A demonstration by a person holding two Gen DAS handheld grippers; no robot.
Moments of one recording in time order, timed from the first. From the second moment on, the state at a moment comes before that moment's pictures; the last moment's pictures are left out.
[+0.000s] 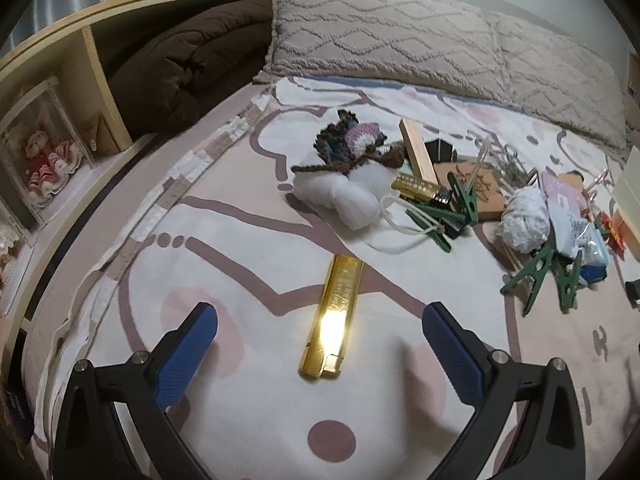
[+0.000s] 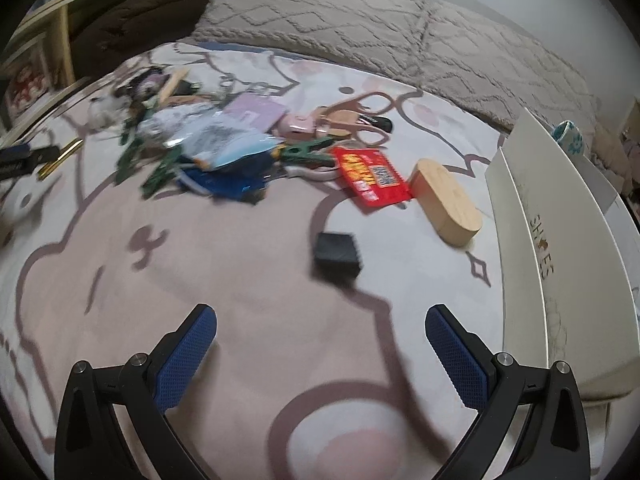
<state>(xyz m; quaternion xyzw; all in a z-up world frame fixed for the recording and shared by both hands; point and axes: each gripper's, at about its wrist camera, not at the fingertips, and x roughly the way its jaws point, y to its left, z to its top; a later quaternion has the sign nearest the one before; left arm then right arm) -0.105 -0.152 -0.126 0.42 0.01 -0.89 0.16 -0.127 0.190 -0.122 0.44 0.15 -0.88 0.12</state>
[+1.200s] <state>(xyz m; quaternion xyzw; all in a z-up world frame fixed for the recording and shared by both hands) -0.123 -0.151 -0.155 0.48 0.00 -0.87 0.15 -0.181 0.183 -0.156 0.45 0.13 -0.87 0.16</state>
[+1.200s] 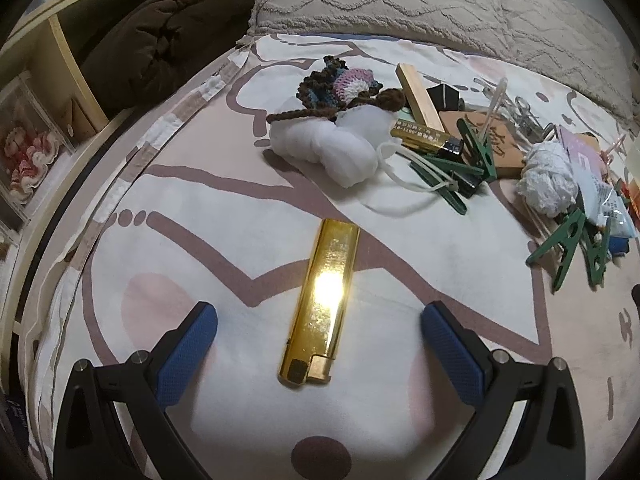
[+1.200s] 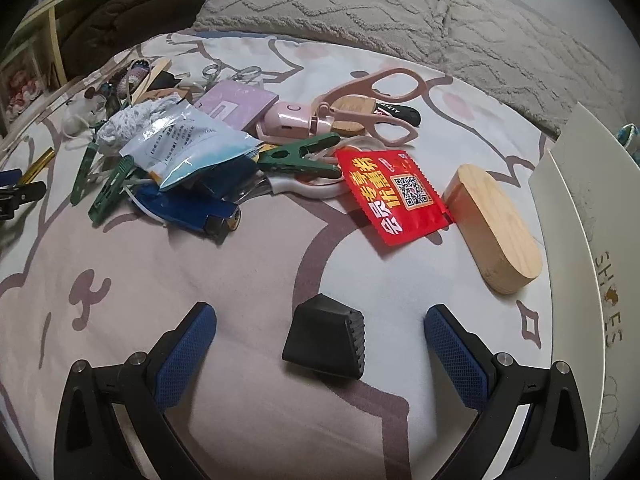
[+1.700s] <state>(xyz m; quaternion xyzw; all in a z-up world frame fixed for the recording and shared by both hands) -0.118 -0.140 -0.151 0.45 -0.01 -0.88 0.14 -0.165 0.185 -0.152 0.40 0.12 -0.89 0.17</state>
